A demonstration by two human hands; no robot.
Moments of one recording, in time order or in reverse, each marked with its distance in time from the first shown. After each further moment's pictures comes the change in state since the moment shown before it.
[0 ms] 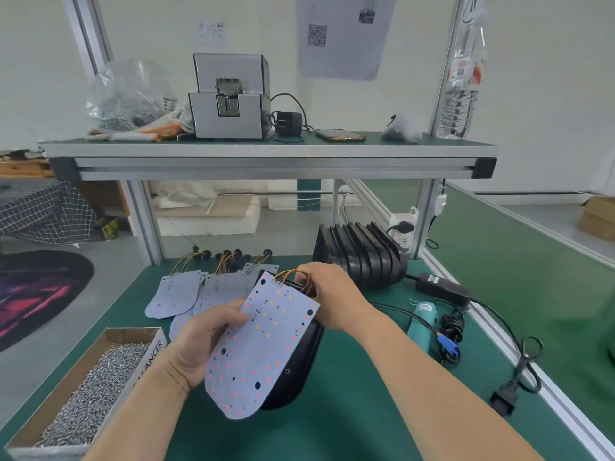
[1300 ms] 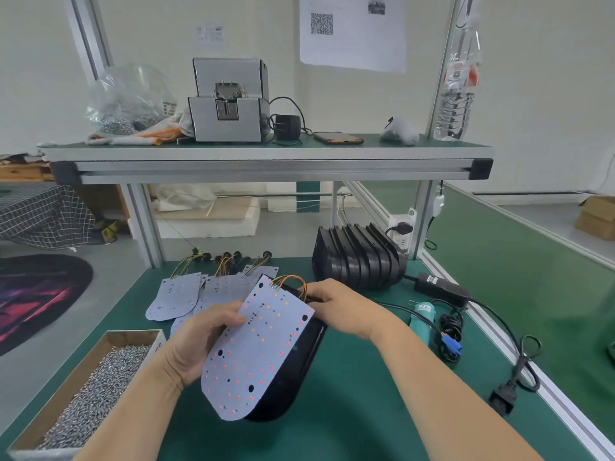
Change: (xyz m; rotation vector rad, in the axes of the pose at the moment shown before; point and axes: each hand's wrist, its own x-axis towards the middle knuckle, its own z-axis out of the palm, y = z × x) left_hand -0.003 0.007 -0.006 0.091 -0.085 -0.047; right_hand -0.015 0.013 -0.004 0.355 -0.266 0.073
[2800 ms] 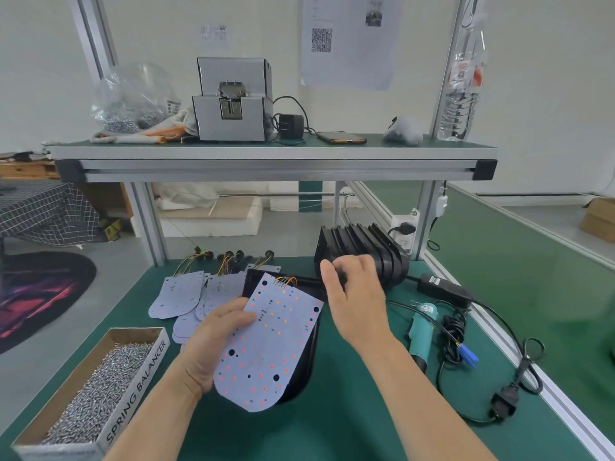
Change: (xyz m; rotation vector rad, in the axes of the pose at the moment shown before) left_hand 0.001 -0.015 0.021 -0.031 0.257 0.160; right_hand -0.014 0.002 0.018 -0.038 0.771 0.008
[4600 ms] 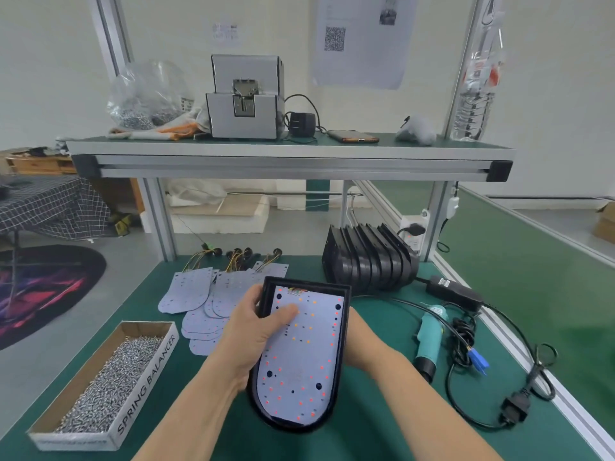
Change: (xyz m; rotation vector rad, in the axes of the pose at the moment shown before) left_hand 0.004 -0.007 0.033 0.090 0.125 0.113; right_hand -0.020 0.016 0.012 0.218 -0.619 0.081
